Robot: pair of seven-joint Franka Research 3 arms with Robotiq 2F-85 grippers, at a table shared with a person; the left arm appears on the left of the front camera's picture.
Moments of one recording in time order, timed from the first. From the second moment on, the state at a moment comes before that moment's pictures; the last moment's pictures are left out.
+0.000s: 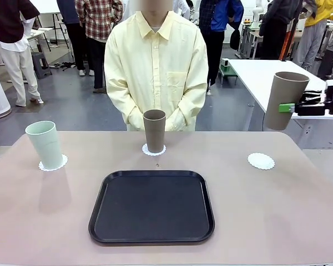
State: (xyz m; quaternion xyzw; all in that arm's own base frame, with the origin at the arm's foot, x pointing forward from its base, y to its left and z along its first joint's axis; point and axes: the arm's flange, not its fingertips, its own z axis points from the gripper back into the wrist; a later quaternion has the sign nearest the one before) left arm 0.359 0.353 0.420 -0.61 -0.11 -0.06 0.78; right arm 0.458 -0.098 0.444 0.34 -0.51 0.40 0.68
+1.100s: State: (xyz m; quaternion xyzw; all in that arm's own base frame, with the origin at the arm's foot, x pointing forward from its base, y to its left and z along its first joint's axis) left arm 0.359 0.353 0.420 -0.61 -0.11 -0.06 0.78; right arm 0.475 -0.104 0.408 0.34 -0.49 0.40 0.69
